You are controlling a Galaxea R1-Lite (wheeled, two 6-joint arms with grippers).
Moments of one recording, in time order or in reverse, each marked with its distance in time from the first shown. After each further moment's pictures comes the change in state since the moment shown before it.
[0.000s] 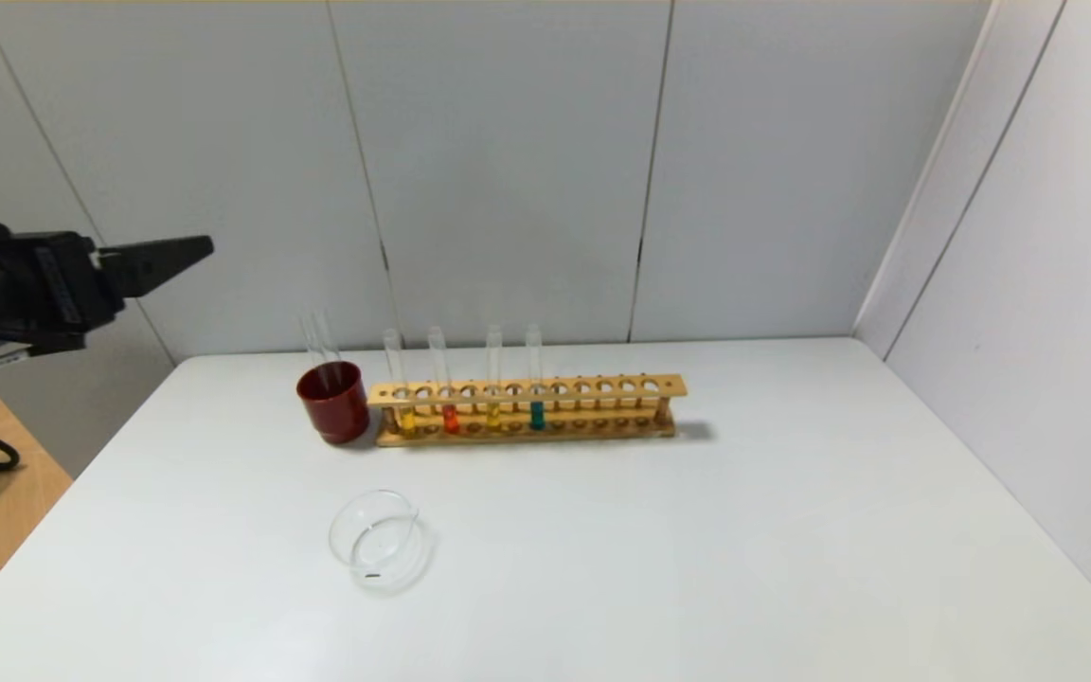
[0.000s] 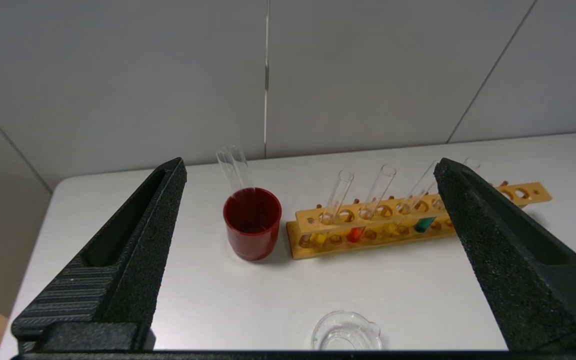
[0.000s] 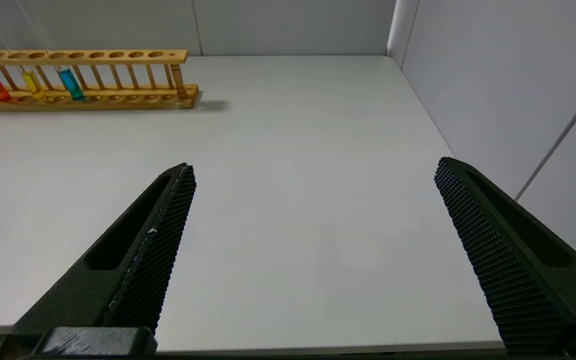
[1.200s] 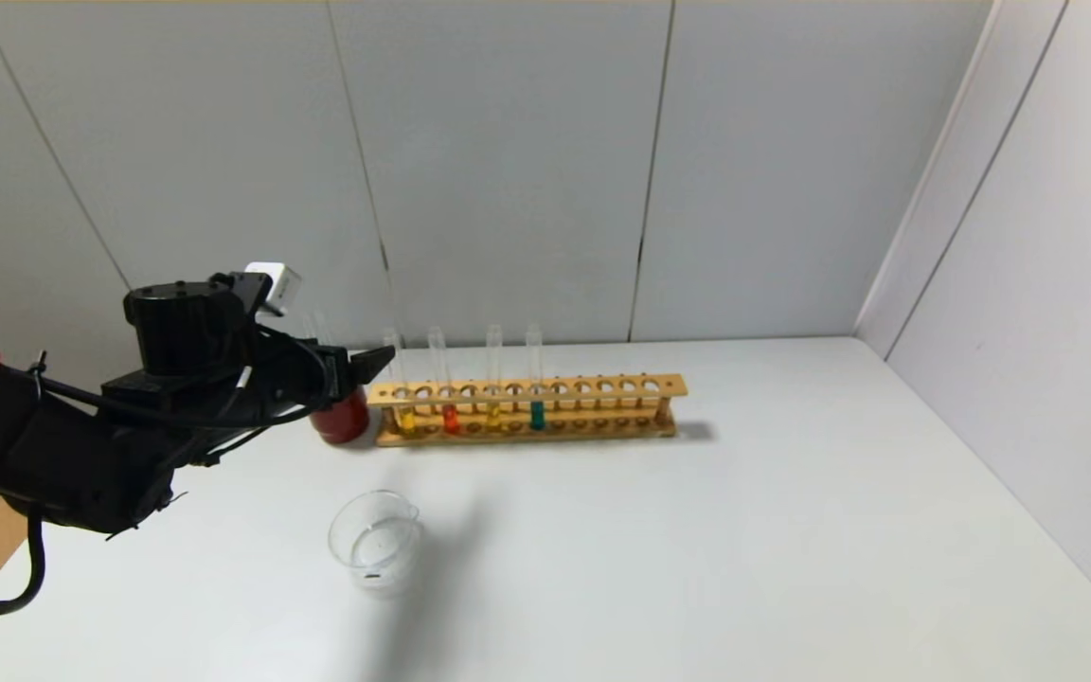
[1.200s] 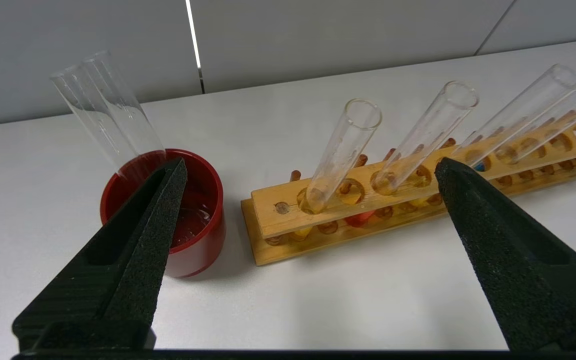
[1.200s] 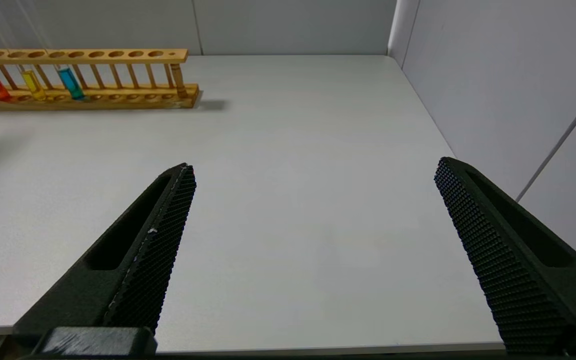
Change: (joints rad) left arm -0.131 0.648 0.082 -0.575 0.003 0.000; right arm 0.000 0.000 0.000 0.000 0.000 0.000
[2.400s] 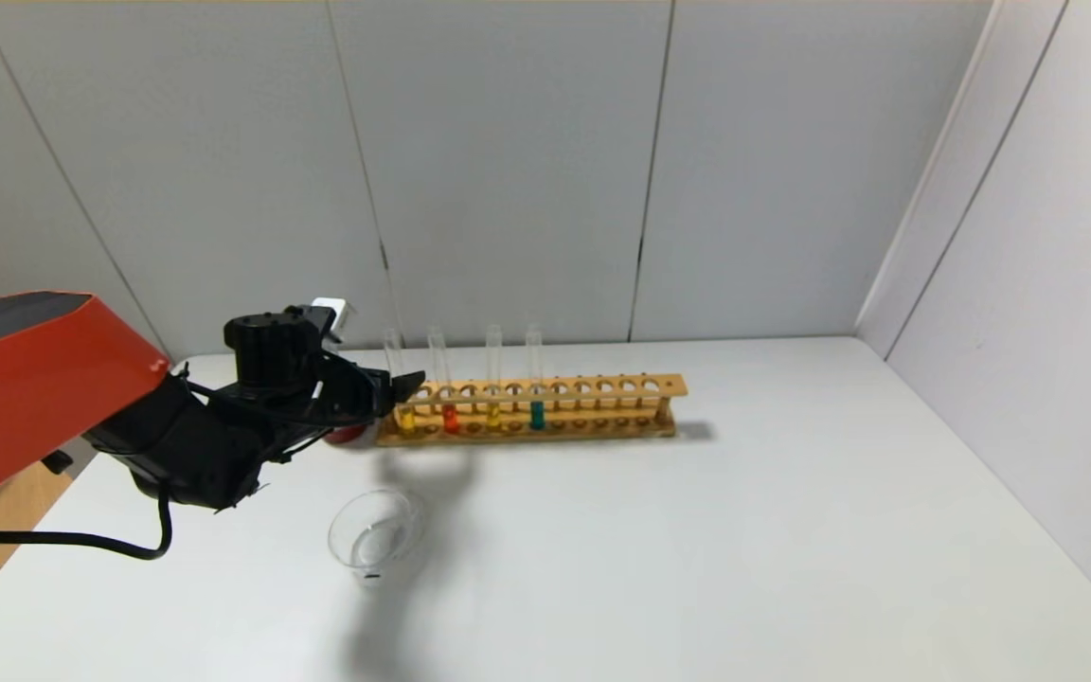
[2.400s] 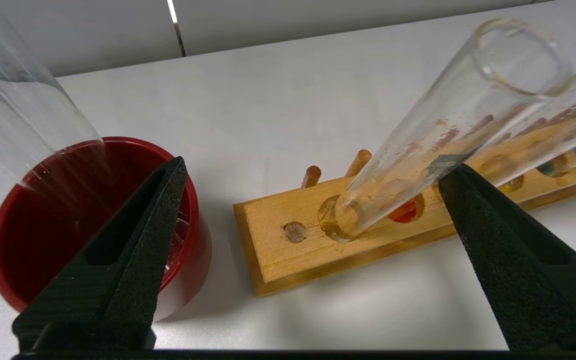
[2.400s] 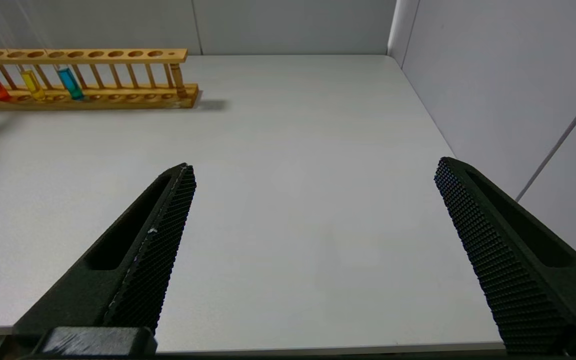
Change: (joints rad) left arm -0.013 0.270 -0.166 -0.031 0.002 0.020; right arm 0.000 0.000 0.000 0.000 0.000 0.000
